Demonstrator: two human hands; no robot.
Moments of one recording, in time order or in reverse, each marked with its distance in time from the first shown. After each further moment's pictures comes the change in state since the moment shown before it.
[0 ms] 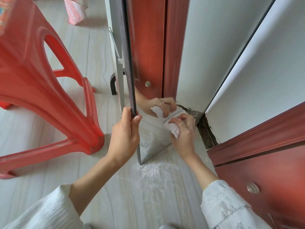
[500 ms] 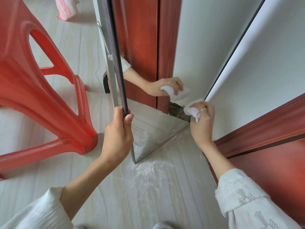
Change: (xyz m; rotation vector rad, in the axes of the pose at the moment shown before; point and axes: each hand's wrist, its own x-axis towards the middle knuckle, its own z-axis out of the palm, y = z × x) left_hand -0.003 0.001 0.005 -0.002 0.031 -0.053; right_hand 0.040 0.035 -0.046 -0.079 0.082 0.135
